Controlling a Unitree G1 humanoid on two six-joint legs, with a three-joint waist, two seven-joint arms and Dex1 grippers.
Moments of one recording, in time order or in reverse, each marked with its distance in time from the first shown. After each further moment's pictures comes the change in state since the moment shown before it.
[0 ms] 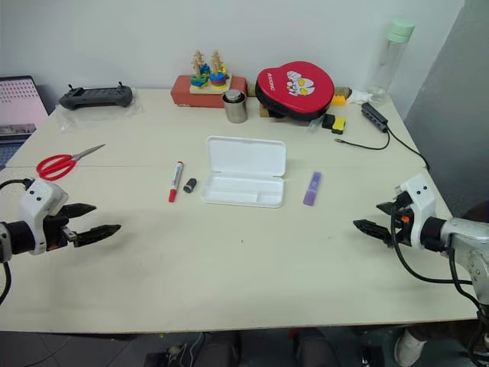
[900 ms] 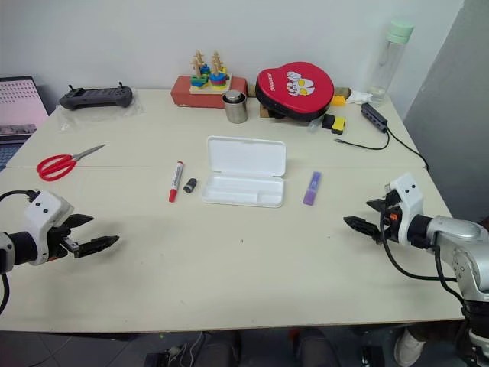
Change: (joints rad) left arm 0.092 -0.010 0.015 -0.061 0.057 0.000 0.063; right arm -0.052 0.053 0.049 0.038 -0.027 -0.056 -0.016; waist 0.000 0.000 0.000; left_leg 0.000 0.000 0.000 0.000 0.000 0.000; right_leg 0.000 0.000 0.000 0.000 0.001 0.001
